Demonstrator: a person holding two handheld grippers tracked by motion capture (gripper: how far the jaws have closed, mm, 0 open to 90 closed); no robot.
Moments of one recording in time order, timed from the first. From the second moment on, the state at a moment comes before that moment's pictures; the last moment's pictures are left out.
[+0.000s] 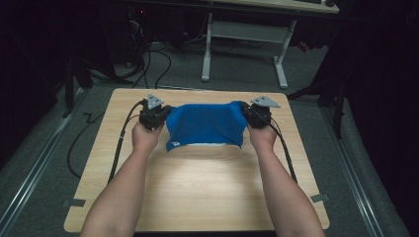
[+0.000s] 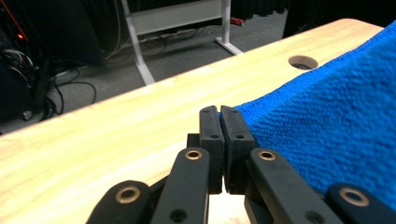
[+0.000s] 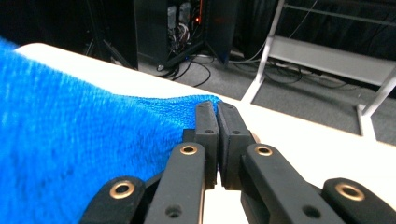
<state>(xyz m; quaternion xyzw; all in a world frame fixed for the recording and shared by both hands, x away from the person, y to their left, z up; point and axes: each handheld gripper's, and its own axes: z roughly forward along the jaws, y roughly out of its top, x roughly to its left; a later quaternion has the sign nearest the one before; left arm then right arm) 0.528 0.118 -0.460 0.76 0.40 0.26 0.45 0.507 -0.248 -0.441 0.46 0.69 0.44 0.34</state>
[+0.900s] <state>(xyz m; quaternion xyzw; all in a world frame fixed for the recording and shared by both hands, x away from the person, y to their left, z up) 0.516 0.111 -0.502 0.77 0.41 0.22 0.44 0.493 -0.250 -0.491 0.48 0.71 0.42 0.30</state>
